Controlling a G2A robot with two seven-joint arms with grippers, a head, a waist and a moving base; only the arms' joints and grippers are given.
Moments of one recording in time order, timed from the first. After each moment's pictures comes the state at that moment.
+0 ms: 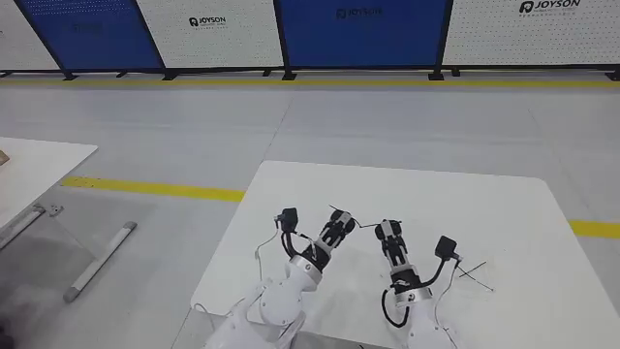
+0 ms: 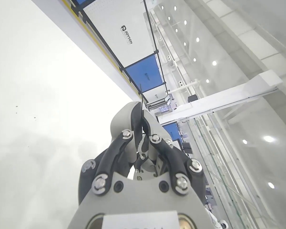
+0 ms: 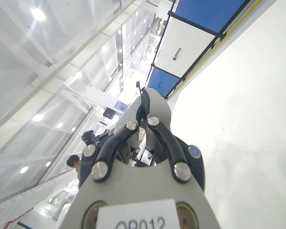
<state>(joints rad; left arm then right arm) 1.49 -1.27 -1.10 -1.71 0.03 -0.01 0.06 -1.45 -1.47 1.03 -1.44 -0.26 -0.28 -0.20</state>
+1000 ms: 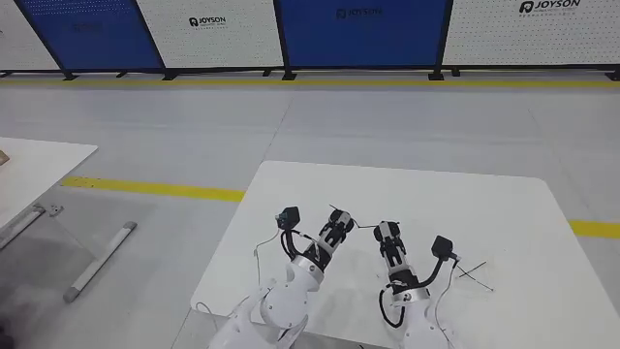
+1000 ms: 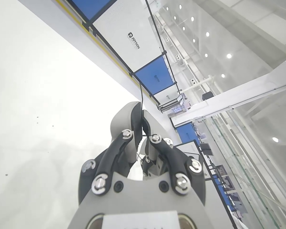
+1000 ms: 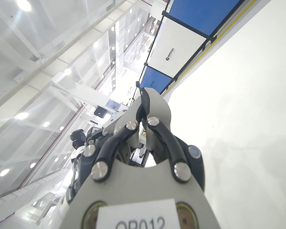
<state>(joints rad) 1.49 -1.28 -1.09 -1.72 0.18 0.06 0.09 -1.45 -1.48 1.03 -1.45 -0.33 -0.23 -0.21</state>
